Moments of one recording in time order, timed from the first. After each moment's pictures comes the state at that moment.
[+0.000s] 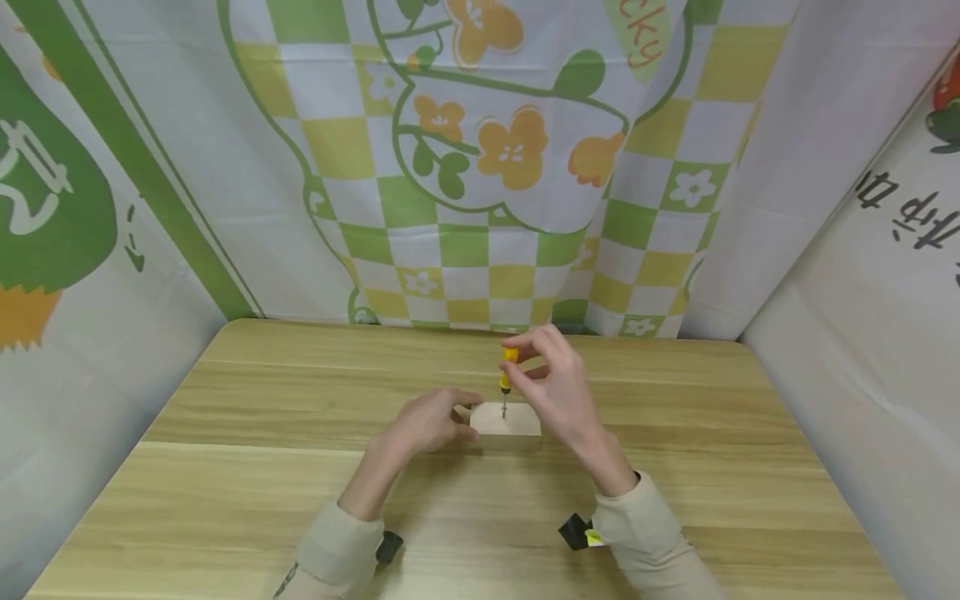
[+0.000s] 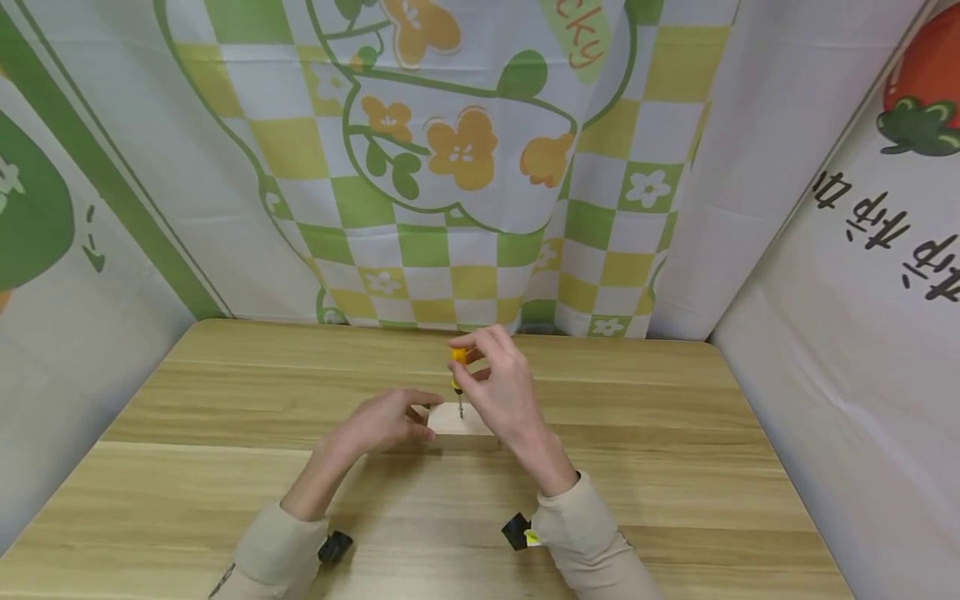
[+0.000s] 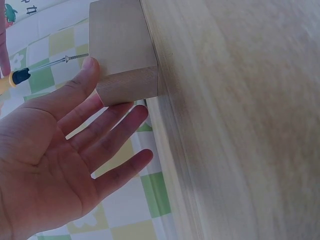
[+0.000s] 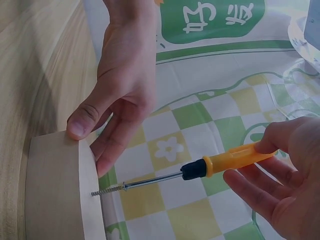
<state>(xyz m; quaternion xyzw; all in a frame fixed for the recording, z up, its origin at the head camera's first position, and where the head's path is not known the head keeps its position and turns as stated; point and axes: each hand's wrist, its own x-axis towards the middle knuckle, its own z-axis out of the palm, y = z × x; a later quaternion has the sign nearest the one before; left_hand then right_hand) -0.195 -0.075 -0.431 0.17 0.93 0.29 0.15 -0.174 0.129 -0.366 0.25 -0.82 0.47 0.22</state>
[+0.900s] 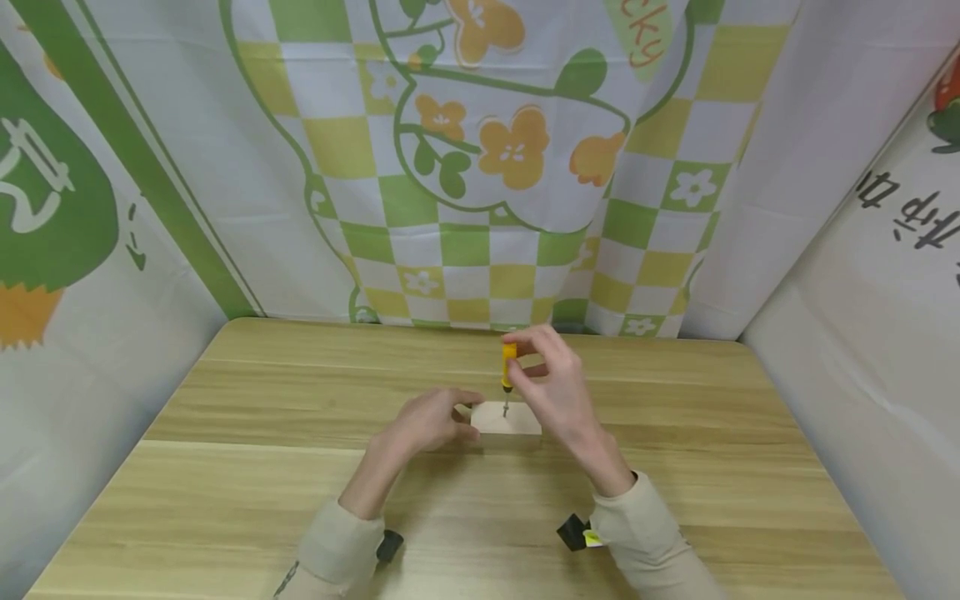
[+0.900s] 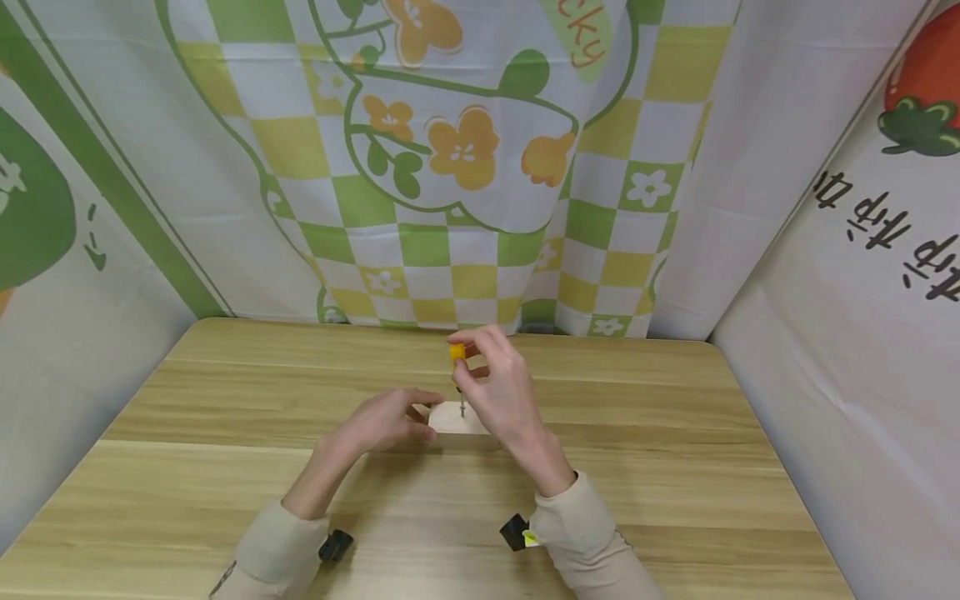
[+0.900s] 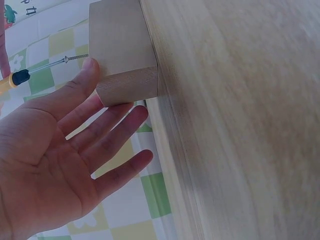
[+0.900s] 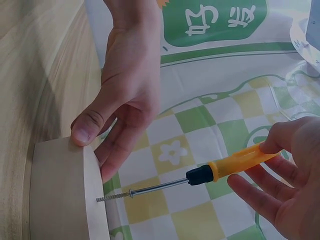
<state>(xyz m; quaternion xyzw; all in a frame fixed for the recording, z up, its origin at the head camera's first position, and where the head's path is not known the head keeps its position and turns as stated) -0.194 -0.075 -0.431 0.16 0.93 0.29 0.15 -0.172 0.126 -0.367 0.25 -0.81 0.49 0.21</state>
